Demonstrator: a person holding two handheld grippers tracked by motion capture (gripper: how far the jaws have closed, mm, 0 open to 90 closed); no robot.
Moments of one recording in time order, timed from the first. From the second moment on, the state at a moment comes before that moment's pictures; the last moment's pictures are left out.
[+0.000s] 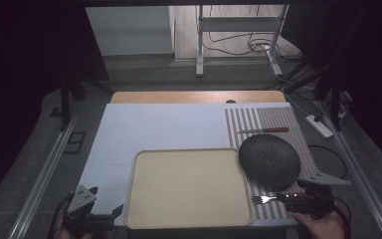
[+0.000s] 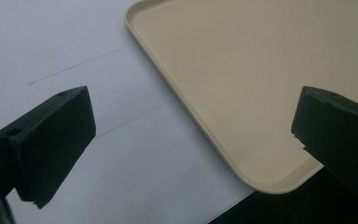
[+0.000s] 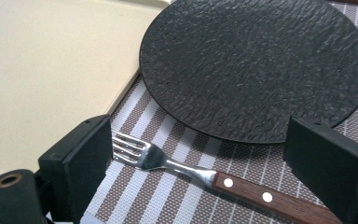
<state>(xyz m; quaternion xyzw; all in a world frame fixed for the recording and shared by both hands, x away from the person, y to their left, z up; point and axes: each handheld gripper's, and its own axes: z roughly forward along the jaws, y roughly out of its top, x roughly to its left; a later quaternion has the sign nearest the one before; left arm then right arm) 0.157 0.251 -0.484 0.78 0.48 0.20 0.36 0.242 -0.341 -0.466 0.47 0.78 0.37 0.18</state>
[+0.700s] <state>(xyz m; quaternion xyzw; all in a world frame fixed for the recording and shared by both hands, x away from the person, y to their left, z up) 0.156 0.250 -0.484 0.78 0.48 0.20 0.36 0.244 -0.340 -0.466 0.46 0.79 0.36 0.17</state>
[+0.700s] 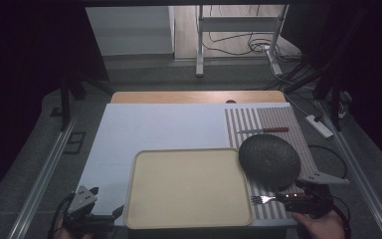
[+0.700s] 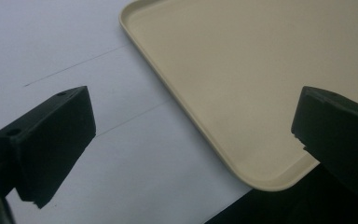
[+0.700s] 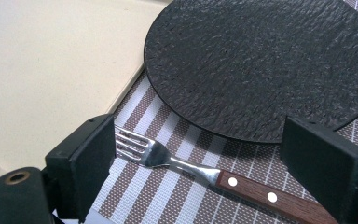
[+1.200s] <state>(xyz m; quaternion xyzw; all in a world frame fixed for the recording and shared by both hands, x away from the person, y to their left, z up) 0.157 0.250 -0.484 0.78 0.48 0.20 0.35 0.251 -0.338 -0.457 0.46 0.79 0.38 0.15</state>
